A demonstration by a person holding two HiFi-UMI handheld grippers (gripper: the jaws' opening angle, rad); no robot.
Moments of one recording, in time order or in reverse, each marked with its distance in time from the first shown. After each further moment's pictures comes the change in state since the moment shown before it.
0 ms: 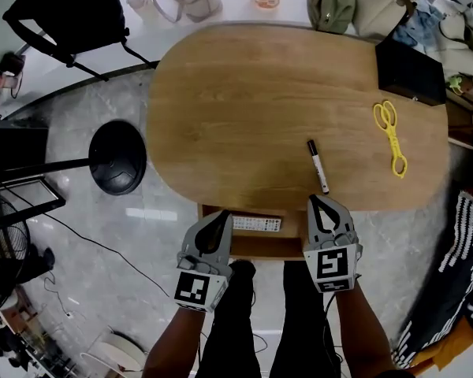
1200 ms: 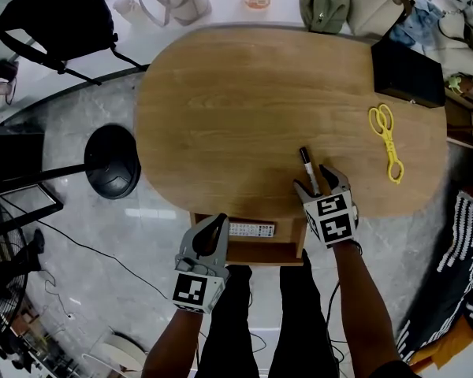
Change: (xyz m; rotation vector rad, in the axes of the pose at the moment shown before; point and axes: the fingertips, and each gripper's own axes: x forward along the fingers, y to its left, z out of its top) left arm 0.027 0.000 -0.010 0.029 0.042 -0.009; right arm 0.094 -0.051 -0.045 0.143 0.237 0.106
